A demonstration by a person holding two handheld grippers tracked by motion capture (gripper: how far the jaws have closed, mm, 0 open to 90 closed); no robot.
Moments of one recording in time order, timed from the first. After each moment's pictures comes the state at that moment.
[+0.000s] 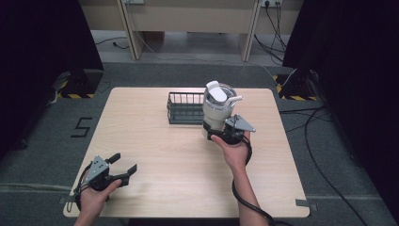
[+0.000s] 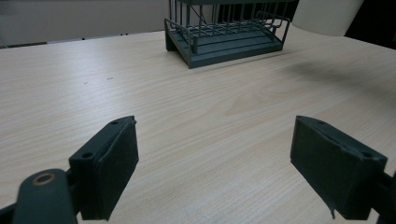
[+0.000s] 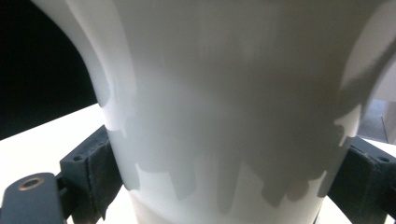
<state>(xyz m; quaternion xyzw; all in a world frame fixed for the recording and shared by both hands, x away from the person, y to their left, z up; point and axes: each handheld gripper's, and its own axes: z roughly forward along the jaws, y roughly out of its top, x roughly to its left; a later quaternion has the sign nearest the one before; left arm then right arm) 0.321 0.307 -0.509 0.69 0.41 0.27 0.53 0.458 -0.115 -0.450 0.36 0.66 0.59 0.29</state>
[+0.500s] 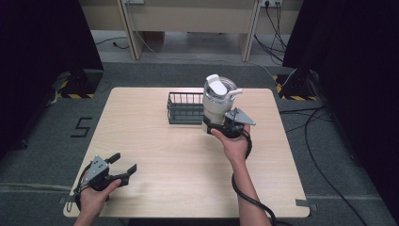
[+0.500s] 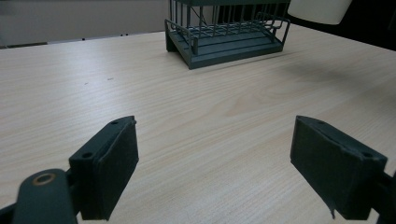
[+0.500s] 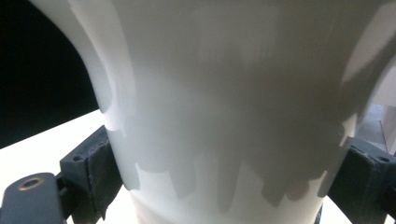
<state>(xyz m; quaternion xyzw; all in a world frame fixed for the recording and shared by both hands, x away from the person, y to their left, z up) 0.321 0.308 -0.509 0.69 0.41 0.27 0.53 0.470 -0.113 -0.435 0.36 0.66 0.59 0.29</state>
